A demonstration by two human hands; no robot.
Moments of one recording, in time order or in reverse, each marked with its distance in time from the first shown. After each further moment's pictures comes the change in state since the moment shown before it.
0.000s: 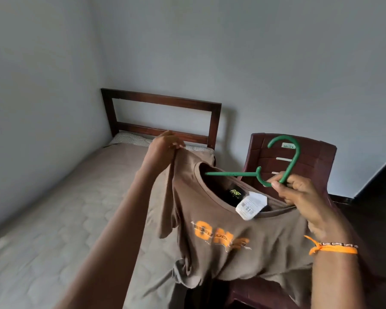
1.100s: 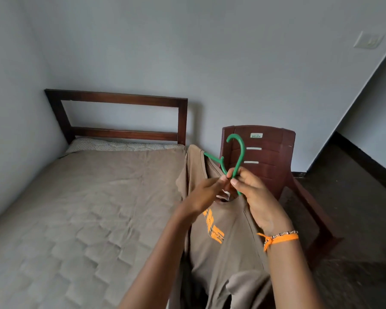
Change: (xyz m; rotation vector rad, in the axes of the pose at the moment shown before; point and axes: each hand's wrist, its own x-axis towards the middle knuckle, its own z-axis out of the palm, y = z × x) left_hand -0.057 0.083 0.055 -0.818 -0.759 -0.244; right_hand 0.004 -0.011 0.078 0.258 0.001 0.048
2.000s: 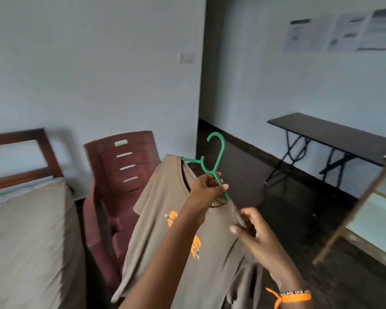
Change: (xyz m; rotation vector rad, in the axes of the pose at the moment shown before) left_hand -0.075 0.093 0.394 -0.274 -0.307 0.014; right_hand -0.387 -0.020 -0.231 -0.492 0.632 0.167
